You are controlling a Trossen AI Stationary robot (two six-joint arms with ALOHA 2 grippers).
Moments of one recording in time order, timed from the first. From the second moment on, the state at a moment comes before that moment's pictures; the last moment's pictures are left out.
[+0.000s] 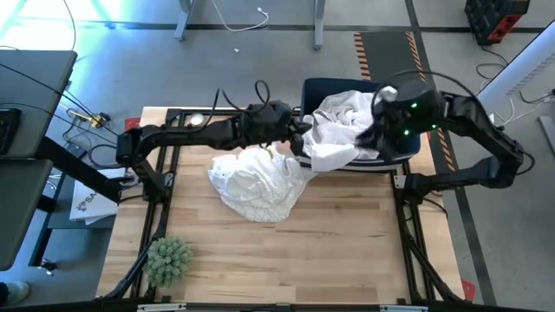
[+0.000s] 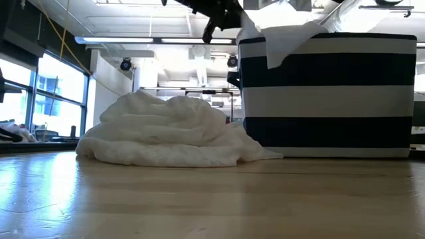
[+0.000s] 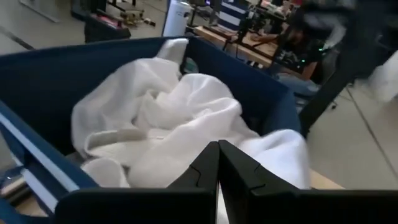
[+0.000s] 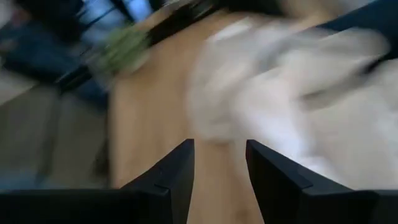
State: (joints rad) left arm 0.19 1.71 1.46 0.03 -0.17 -0.37; right arm -0.33 1.09 1.56 -1.19 -0.31 0.21
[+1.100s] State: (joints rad) left arm 0.23 1.70 1.49 -0.17 0.00 -0.35; right arm -0.18 1.41 1.56 -1.19 -0.01 -0.31
